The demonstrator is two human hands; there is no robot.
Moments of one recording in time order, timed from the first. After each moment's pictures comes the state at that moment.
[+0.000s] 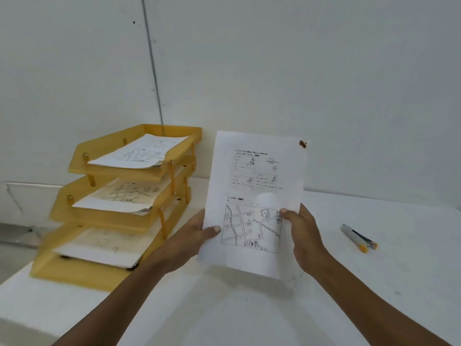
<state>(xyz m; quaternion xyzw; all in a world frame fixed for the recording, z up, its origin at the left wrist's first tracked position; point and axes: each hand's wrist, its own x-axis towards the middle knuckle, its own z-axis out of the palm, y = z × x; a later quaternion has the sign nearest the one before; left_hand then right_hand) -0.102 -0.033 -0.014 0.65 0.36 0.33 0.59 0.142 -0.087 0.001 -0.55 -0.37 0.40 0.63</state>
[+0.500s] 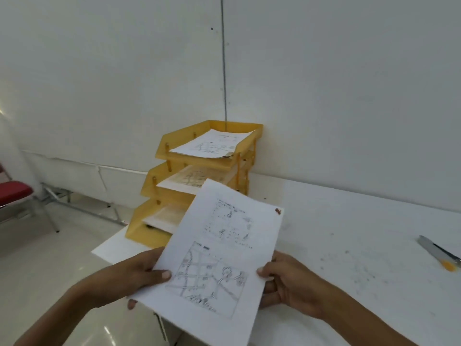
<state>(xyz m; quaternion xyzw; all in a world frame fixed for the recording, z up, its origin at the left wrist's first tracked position) -0.329 -0.137 -0.019 0.69 0.49 0.15 0.51 0.018 -0.134 -0.026 -0.42 -0.46 0.72 0.29</state>
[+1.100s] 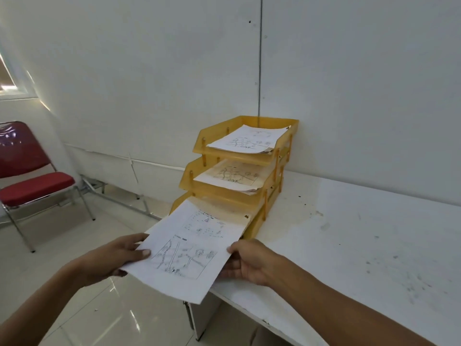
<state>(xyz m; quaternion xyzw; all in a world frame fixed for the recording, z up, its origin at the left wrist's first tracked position) -0.468 -0.134 -0.042 0.57 0.61 0.26 0.49 -0.139 -0.091 -0.039 -0.45 -0.36 0.77 0.26</state>
